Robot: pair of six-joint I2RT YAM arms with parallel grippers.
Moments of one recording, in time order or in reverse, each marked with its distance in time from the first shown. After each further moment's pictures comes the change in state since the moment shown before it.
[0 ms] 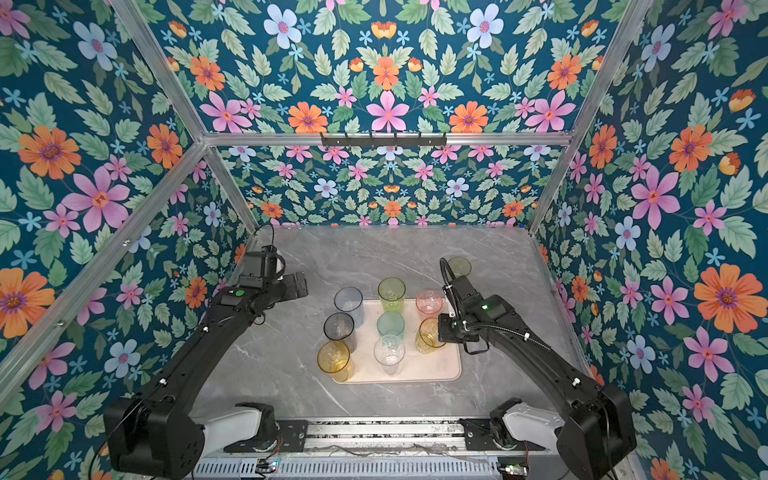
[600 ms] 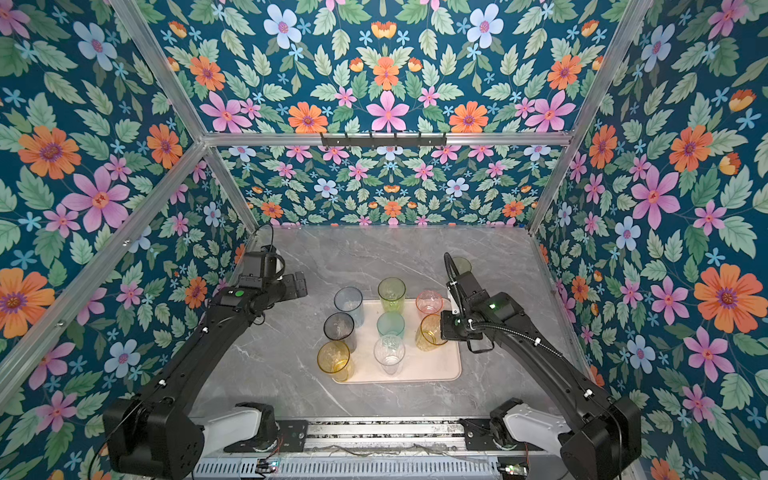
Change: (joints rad) left arm -0.001 -0.002 0.000 0.000 -0.007 0.000; right arm -0.002 -0.046 0.071 -0.083 -0.013 -0.004
